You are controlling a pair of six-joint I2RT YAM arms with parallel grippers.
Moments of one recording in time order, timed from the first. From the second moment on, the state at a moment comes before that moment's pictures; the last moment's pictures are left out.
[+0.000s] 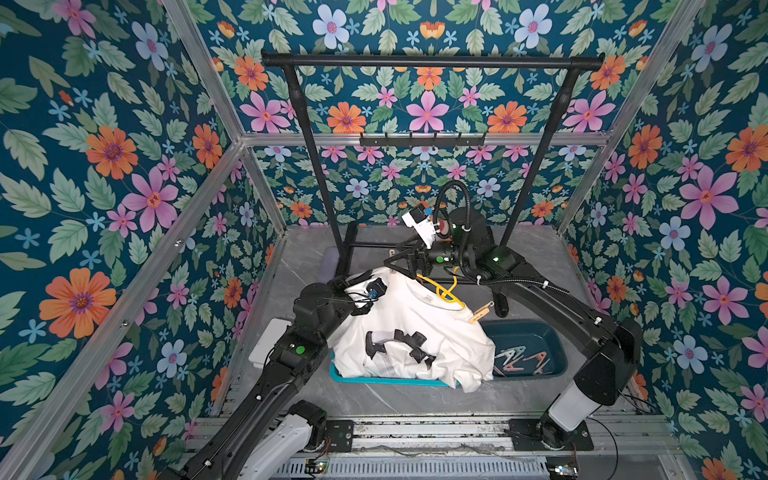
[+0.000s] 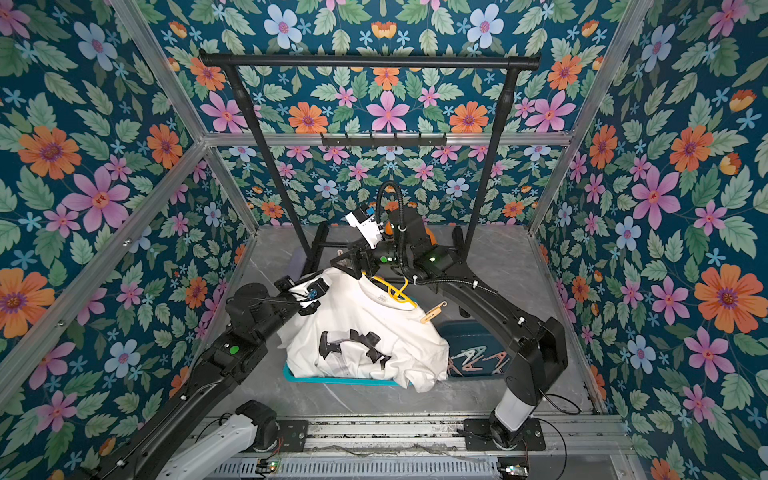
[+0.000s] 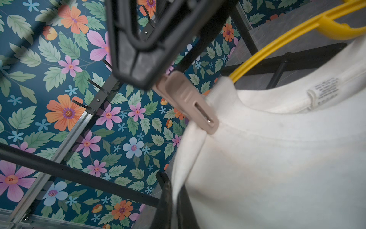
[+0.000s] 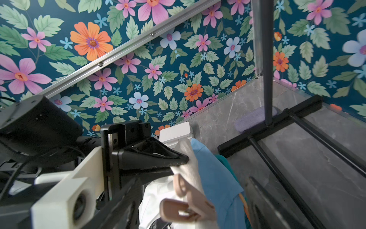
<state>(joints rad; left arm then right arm) -0.48 0.83 0.72 0.00 0.09 0.81 0.69 1.63 1.65 -0.26 -0.59 0.19</state>
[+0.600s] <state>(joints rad) -0.48 0.85 0.86 -0.01 -0.12 0.51 0.82 1.24 1.39 -0.27 -0.01 0.96</state>
